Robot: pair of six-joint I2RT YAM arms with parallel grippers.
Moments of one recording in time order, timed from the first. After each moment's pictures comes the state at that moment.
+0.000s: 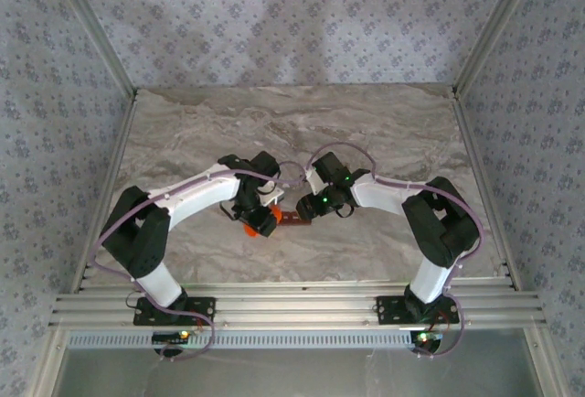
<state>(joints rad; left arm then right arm) -0.73 1.66 1.16 -1.04 0.17 -0.06 0.65 1.73 0.96 -0.34 -0.28 0.17</state>
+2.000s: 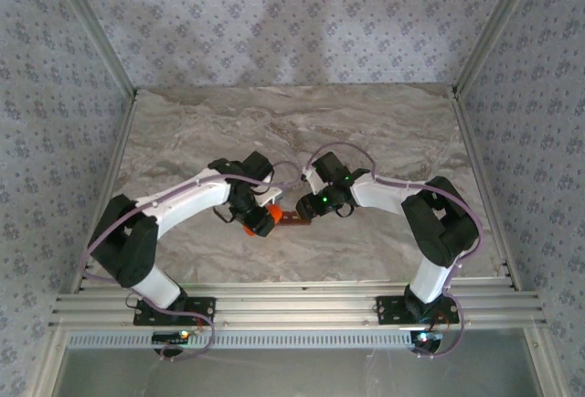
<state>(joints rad) -0.71 1.56 1.08 -0.94 0.20 0.00 0.65 1.73 0.97 -0.34 -0.29 0.17</state>
